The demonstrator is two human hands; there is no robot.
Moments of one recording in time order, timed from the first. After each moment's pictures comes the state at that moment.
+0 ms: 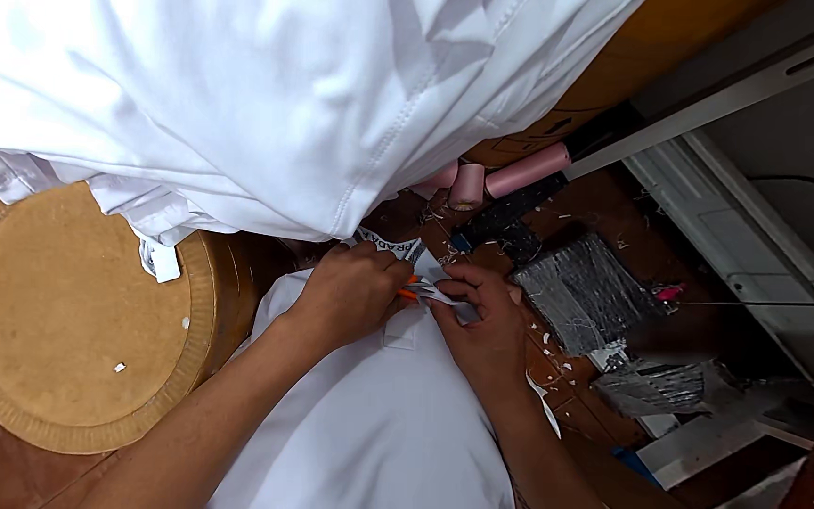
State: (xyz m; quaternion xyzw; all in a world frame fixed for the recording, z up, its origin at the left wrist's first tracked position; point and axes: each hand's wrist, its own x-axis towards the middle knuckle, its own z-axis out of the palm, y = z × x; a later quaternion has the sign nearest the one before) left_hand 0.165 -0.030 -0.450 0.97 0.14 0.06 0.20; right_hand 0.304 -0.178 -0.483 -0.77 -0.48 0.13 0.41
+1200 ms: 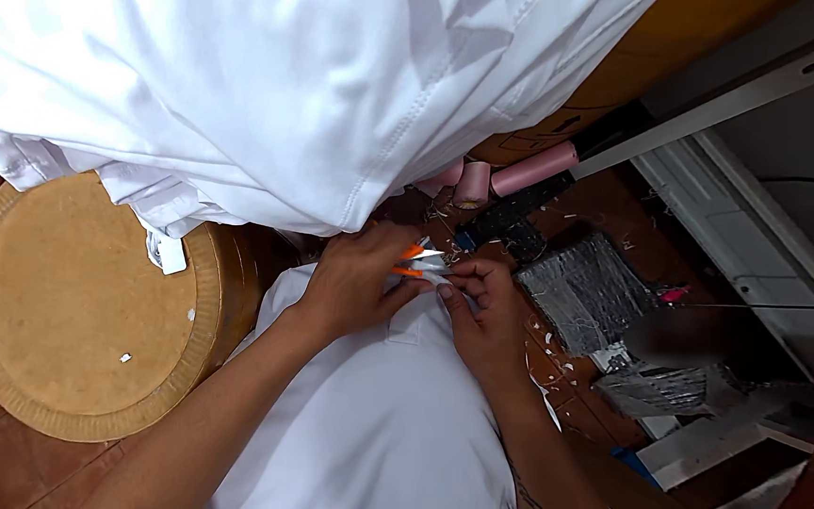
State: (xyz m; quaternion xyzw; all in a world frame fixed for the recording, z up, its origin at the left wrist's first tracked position) left_hand 0.165 -0.029 -0.463 0.91 0.19 0.20 0.29; right_hand 0.308 -0.179 -0.489 -0.75 -0.45 0.22 0.44
